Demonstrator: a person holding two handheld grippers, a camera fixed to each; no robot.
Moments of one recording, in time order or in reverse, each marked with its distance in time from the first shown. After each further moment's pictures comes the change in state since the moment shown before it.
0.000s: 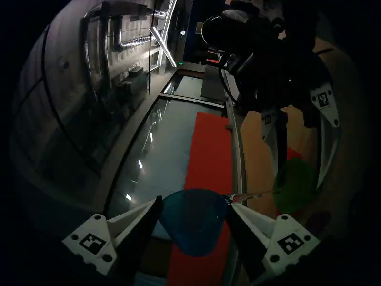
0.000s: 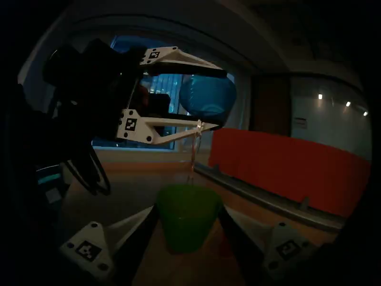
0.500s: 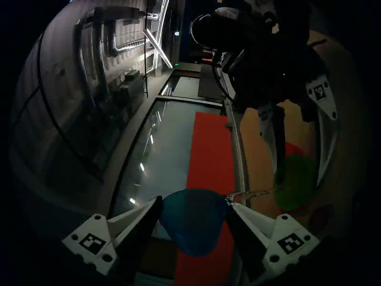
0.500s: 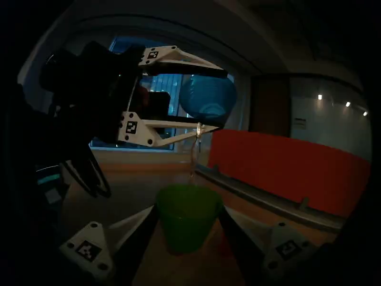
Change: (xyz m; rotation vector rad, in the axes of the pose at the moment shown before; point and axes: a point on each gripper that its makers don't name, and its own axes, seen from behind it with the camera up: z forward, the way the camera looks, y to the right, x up) left arm 0.002 -0.002 0.003 0.003 0.001 0.060; right arm 0.001 0.000 0.000 -0.002 0.005 -0.001
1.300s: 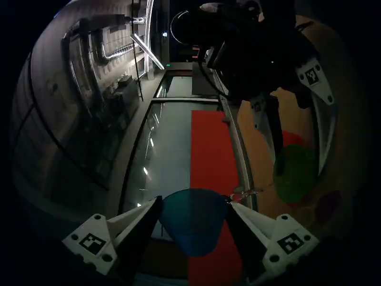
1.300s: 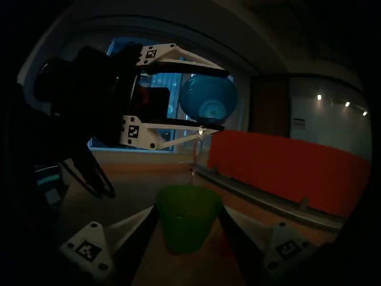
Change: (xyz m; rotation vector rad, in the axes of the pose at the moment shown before) left arm 0.003 0.001 0.001 0.001 -0.010 0.115; right arm -0.002 0.002 0.000 -0.004 0.004 0.001
